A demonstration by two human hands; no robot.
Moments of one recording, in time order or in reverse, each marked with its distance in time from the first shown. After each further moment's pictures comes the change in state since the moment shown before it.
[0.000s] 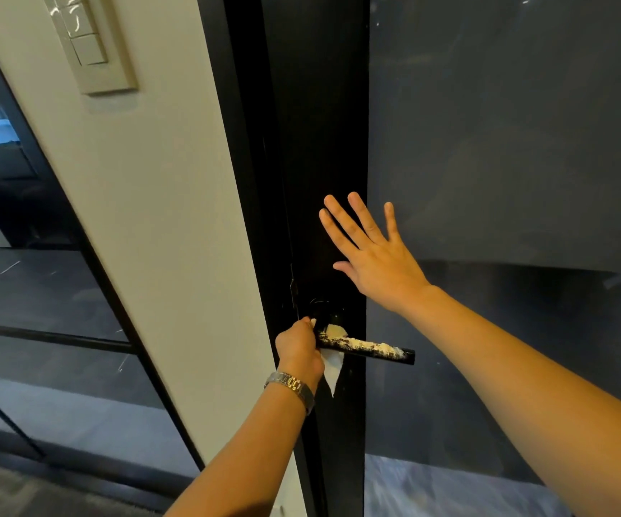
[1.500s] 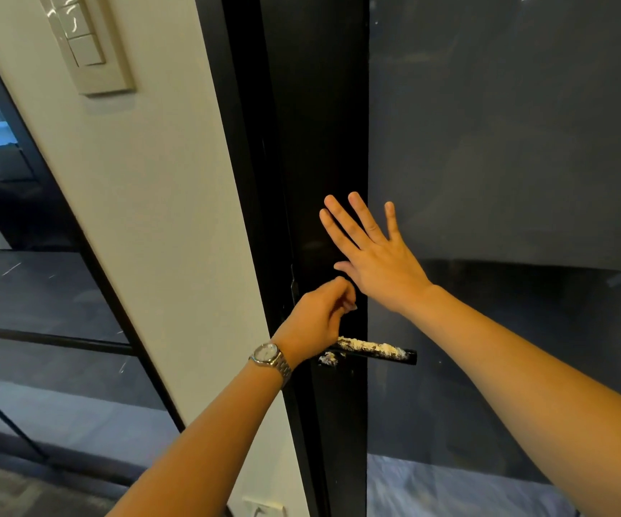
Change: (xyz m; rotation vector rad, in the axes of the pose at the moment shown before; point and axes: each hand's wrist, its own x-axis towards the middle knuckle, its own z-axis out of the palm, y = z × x) left_hand 0.002 0.033 0.002 1.257 -0.732 1.151; right_hand 0.001 0.000 0.004 0.000 0.036 -0.003
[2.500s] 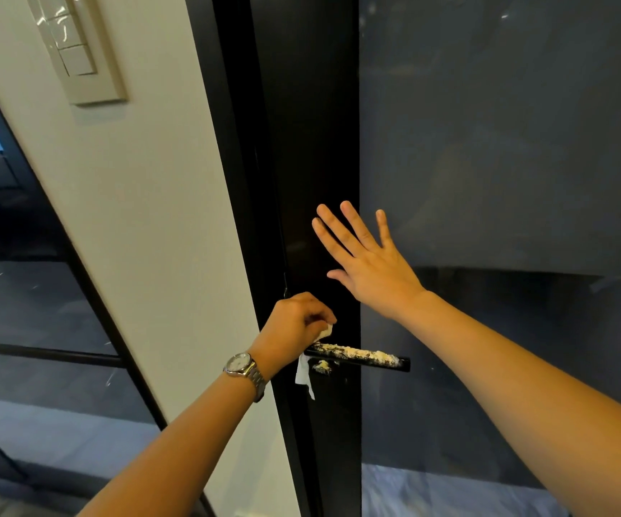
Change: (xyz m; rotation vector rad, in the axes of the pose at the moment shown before) left_hand -0.007 -0.013 -0.011 0.079 0.013 -0.023; right_hand -0.001 0.004 0.003 0.000 -0.019 0.001
